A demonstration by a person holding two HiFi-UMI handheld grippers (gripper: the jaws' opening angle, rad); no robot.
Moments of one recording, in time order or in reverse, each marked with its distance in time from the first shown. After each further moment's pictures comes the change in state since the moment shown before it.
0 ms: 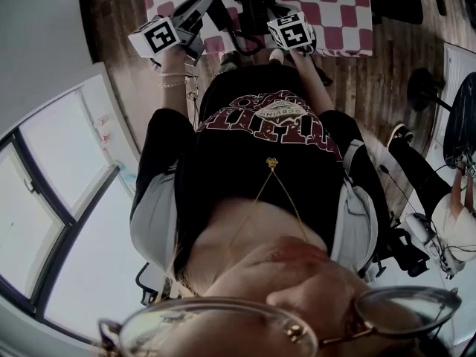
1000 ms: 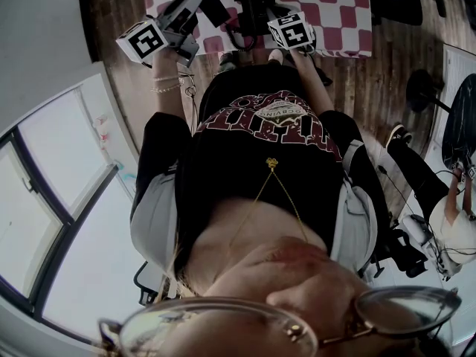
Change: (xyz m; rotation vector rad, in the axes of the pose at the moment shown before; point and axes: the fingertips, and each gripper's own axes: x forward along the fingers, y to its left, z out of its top) left arm -0.015 -0.036 0.035 -0.010 -0.091 -0.097; right arm 0.001 0.000 -0.002 0.008 0.009 0.019
